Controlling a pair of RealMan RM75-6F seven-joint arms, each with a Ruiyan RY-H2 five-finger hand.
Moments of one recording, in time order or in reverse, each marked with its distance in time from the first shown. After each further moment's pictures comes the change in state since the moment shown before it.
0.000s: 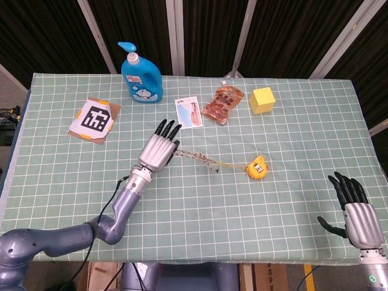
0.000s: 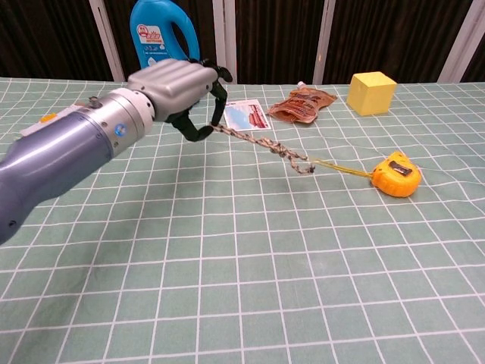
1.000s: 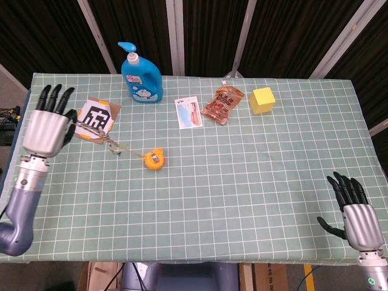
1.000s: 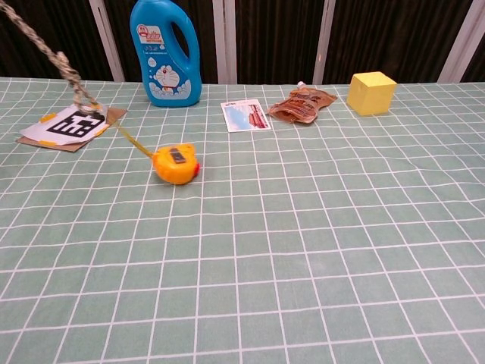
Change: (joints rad) left arm 0.327 0.644 0.040 -0.332 0.093 0.263 -0.154; right arm -0.009 -0.015 -0.002 0.010 -0.036 0.043 -0.047
